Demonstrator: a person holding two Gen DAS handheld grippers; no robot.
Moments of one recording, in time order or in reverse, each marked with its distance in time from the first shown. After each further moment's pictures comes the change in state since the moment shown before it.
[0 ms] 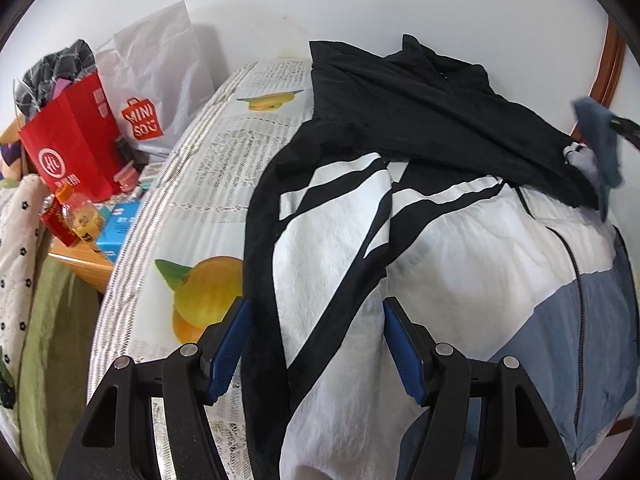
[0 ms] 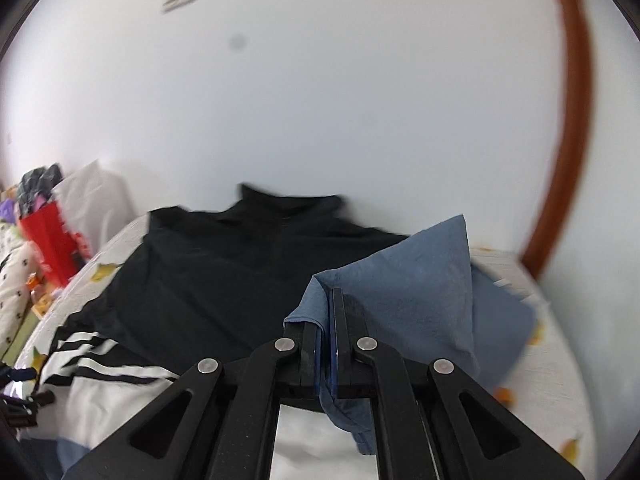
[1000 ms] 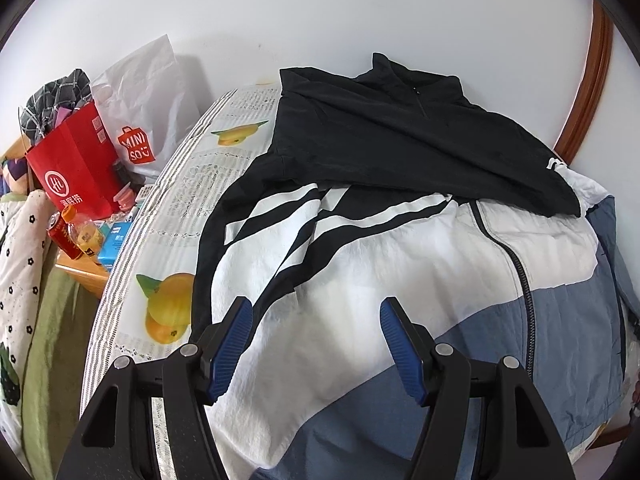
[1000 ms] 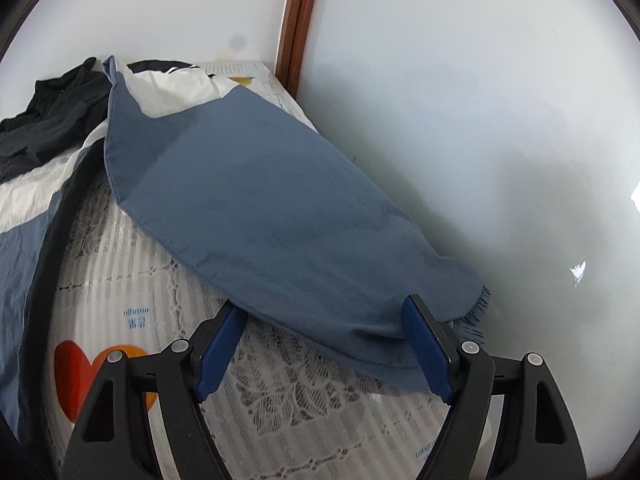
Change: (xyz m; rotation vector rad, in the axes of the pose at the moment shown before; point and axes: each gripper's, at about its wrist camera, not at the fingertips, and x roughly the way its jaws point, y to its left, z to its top) left arm -0.034 -0.057 0.006 0.021 -0.049 0.038; right arm -0.114 -0.267 -0.235 0.231 0.359 -0.505
